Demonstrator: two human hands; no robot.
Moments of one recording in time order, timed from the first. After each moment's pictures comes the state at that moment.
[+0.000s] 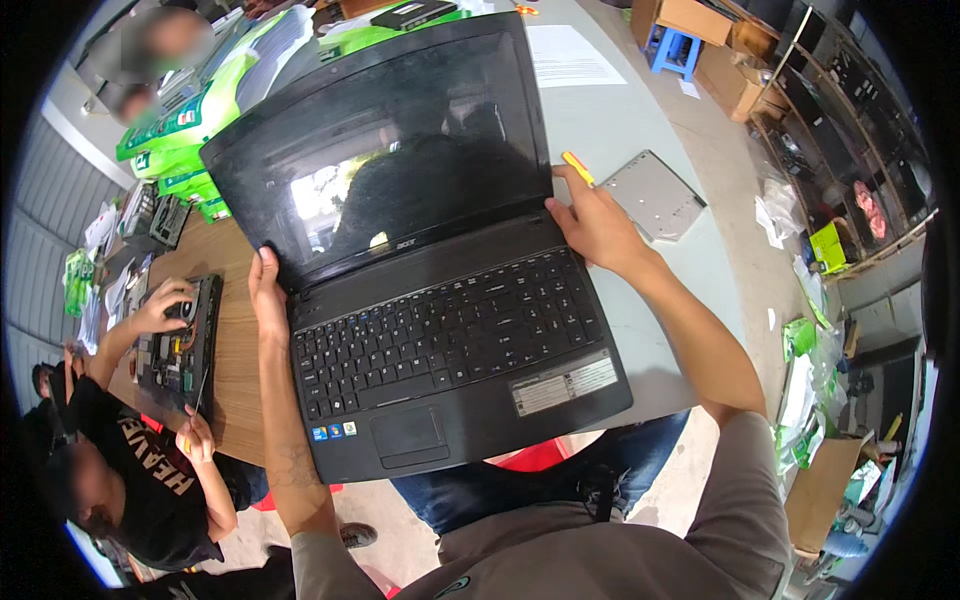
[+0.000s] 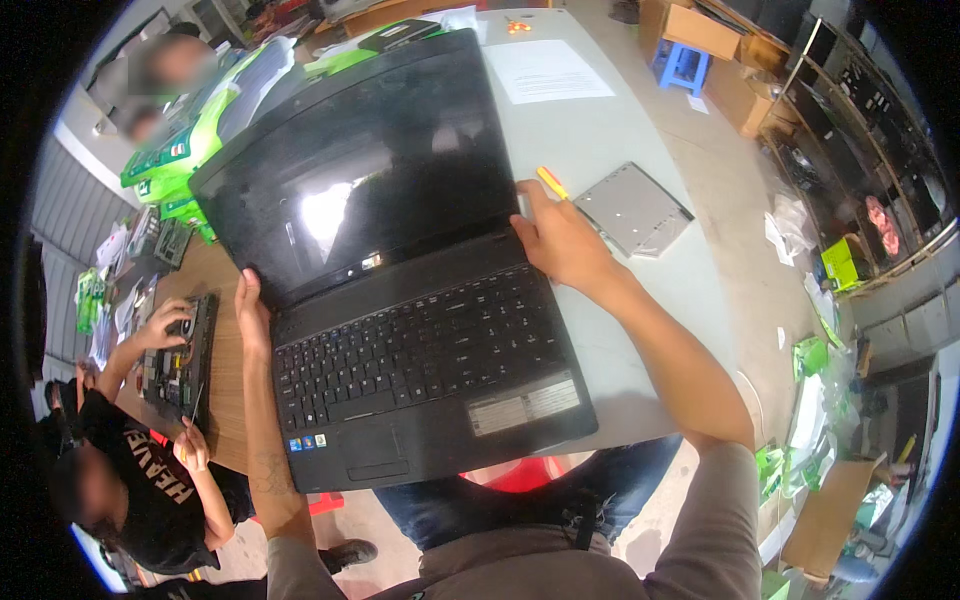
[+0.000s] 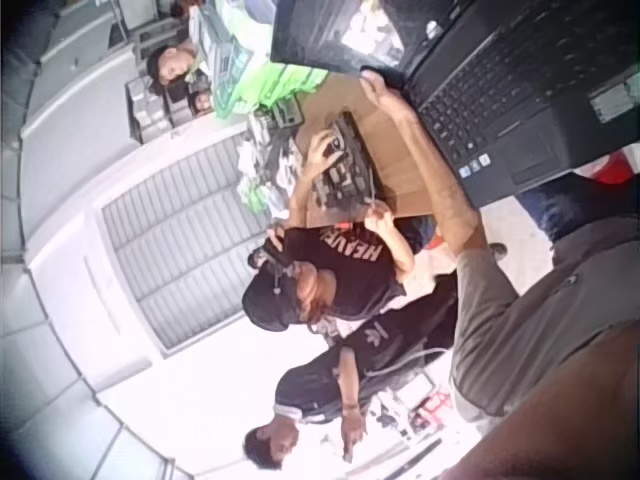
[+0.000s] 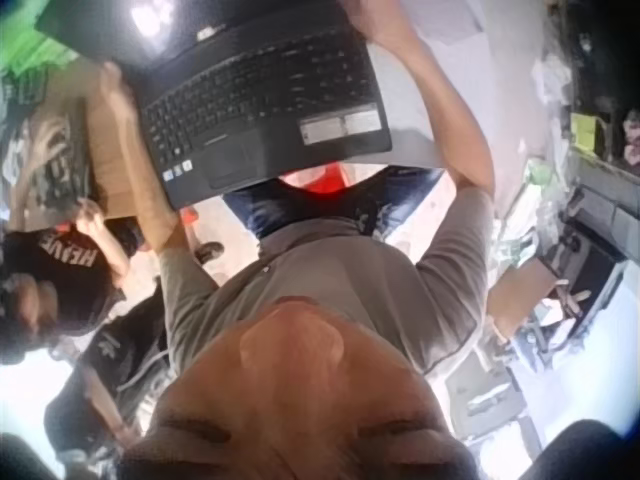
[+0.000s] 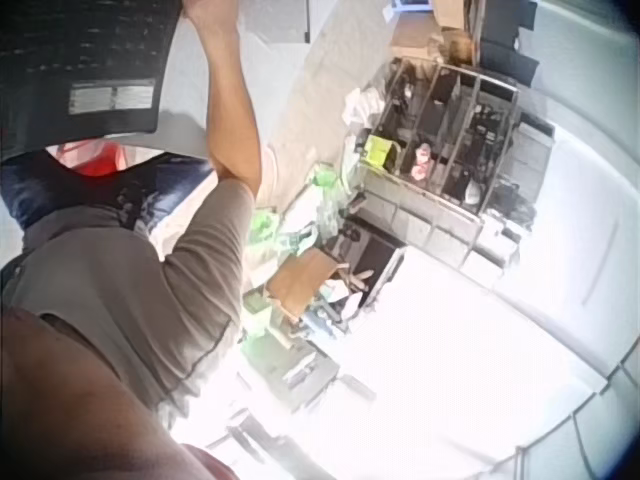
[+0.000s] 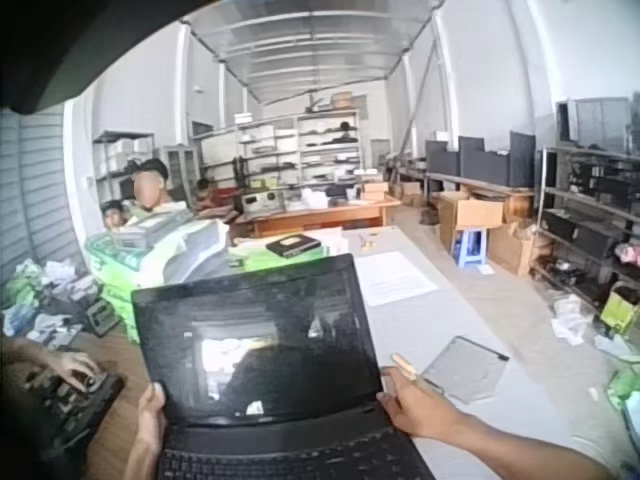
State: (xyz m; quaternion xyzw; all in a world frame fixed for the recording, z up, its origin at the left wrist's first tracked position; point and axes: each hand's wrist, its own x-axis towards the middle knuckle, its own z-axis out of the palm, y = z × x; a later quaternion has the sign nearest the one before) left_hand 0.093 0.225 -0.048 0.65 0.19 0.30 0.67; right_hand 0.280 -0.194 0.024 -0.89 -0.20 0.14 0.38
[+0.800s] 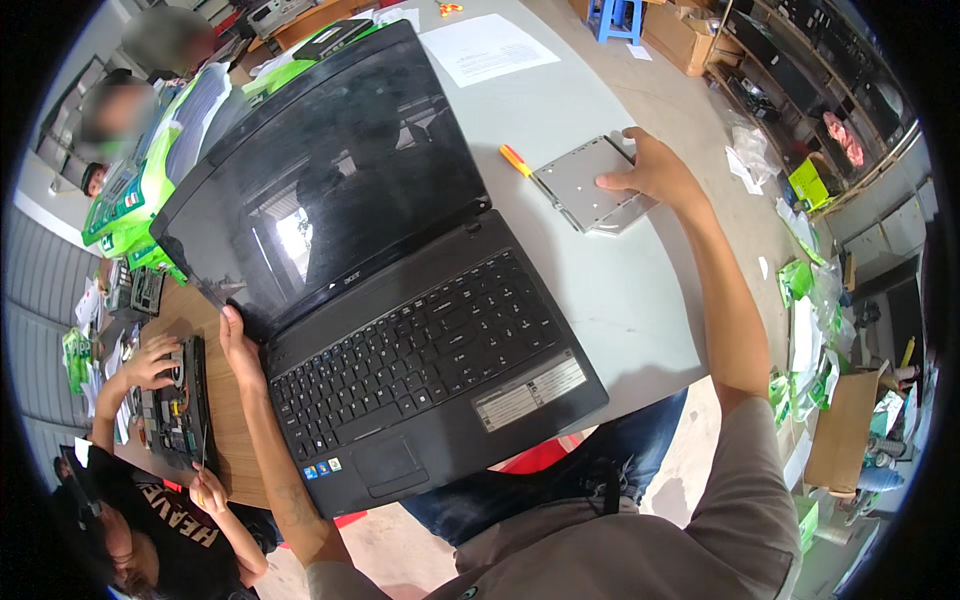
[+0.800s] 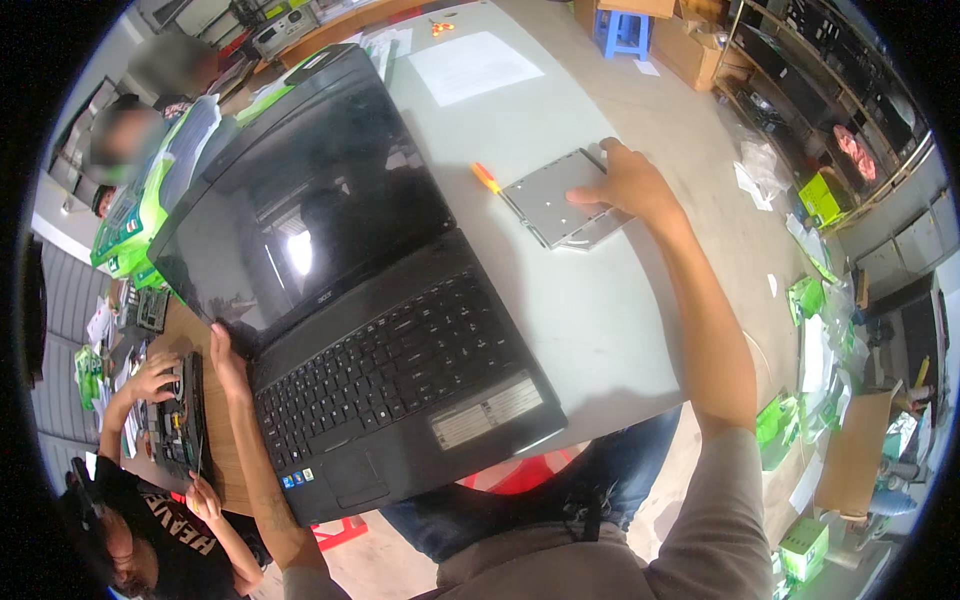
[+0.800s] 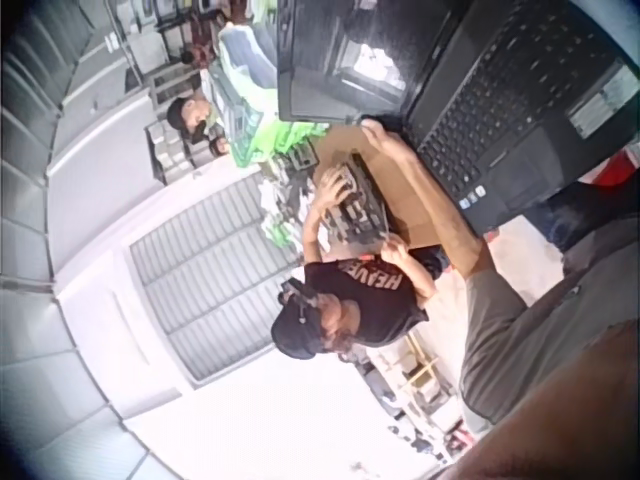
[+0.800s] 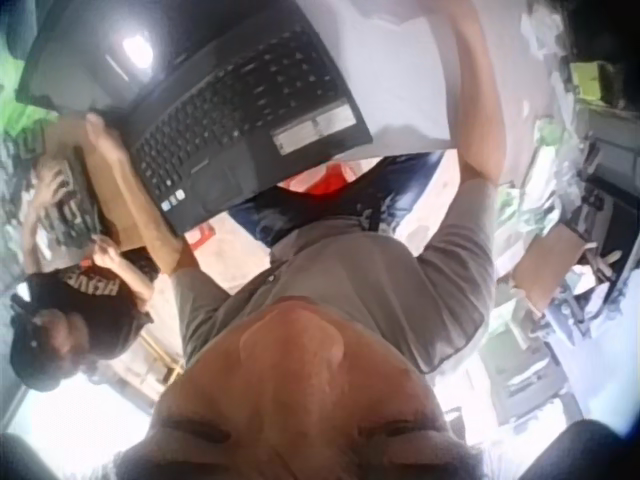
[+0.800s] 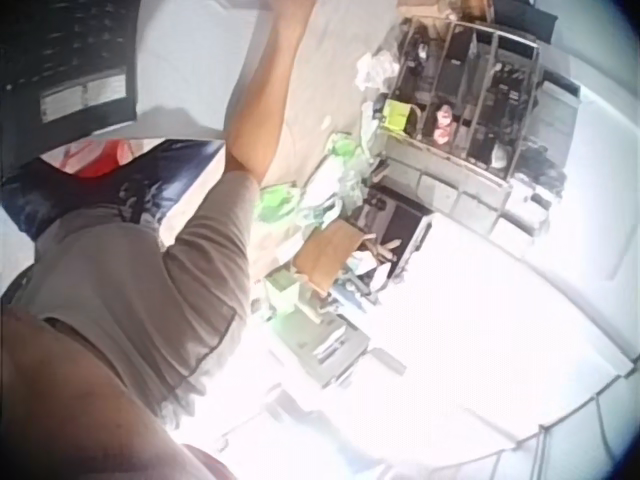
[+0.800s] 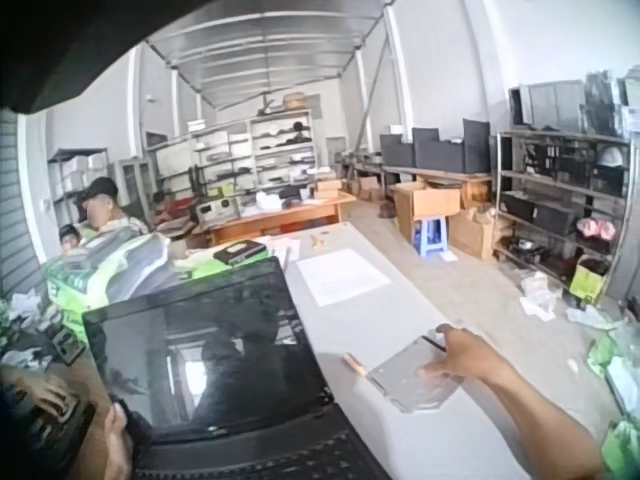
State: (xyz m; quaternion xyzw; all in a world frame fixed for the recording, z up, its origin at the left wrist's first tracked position) left_hand 0.092 0.246 -0.062 0.67 0.21 0.33 0.63; right_hand 0.355 -0.325 0.015 -0.94 -0.08 0.04 0.32
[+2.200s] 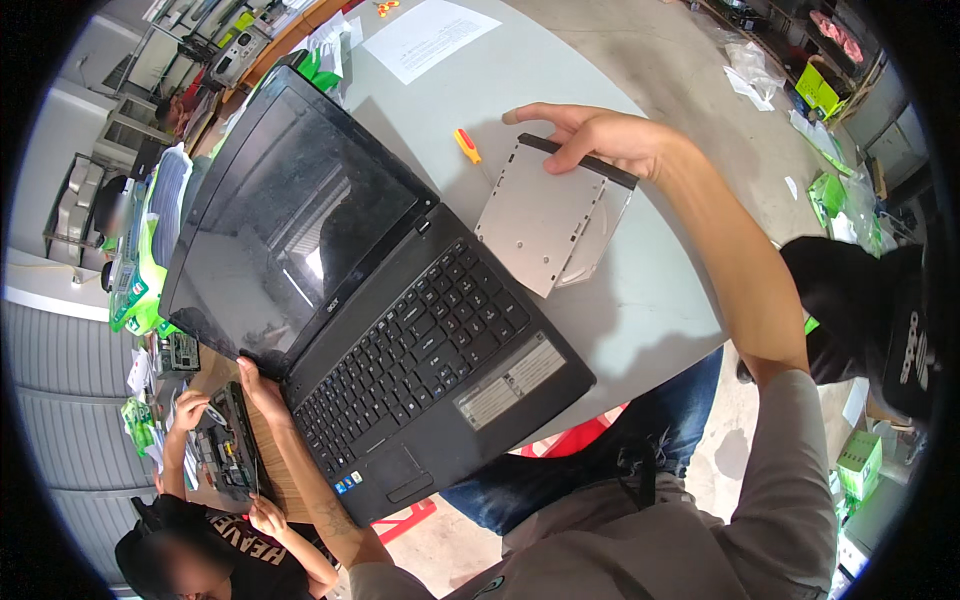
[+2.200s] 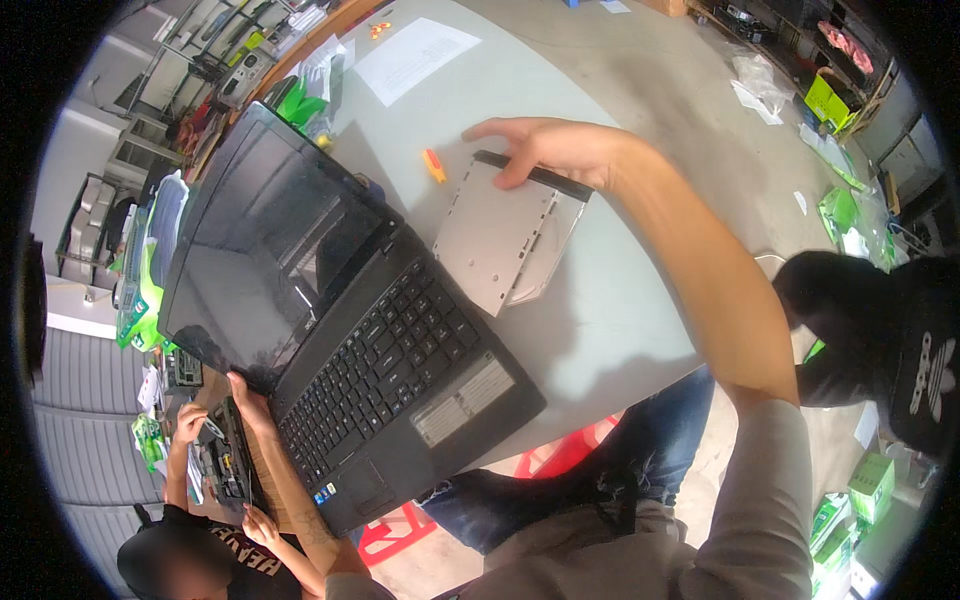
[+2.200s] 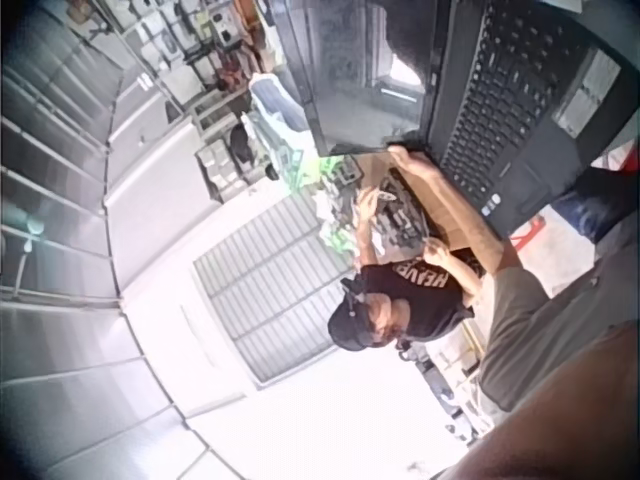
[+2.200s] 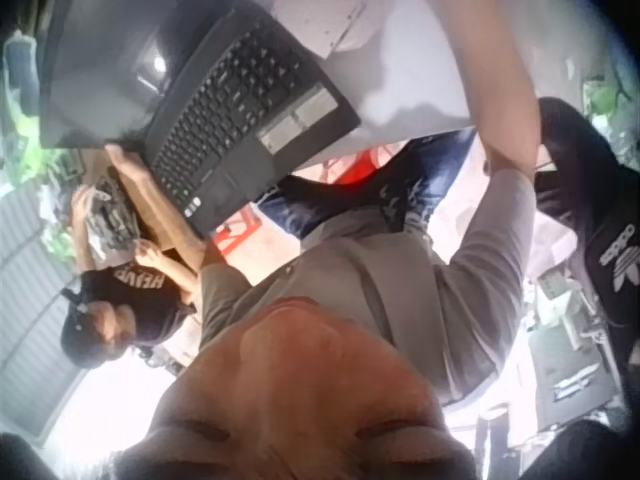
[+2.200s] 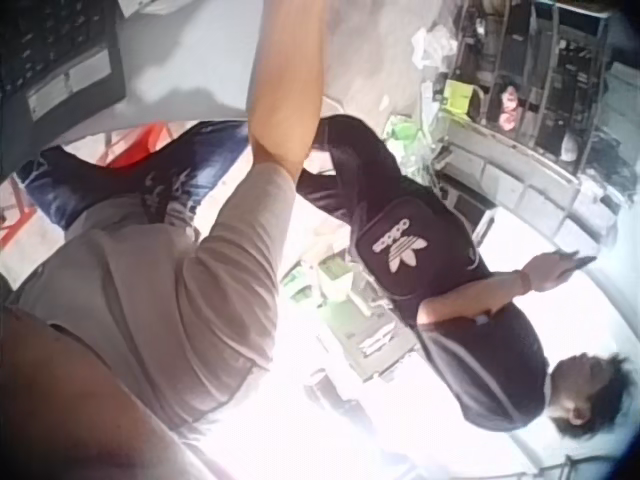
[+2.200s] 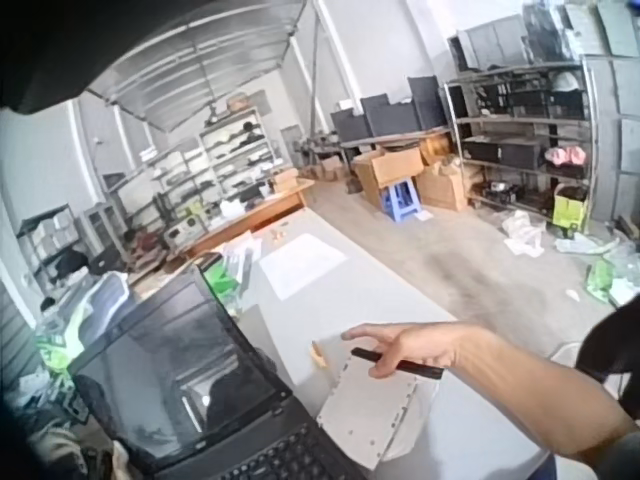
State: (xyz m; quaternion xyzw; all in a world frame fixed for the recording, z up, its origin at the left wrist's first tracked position) left_hand 0.086 0.261 -0.062 0.70 0.14 0.28 0.64; right_hand 0.336 -0.329 0.012 -0.61 -0.19 0.38 0.67
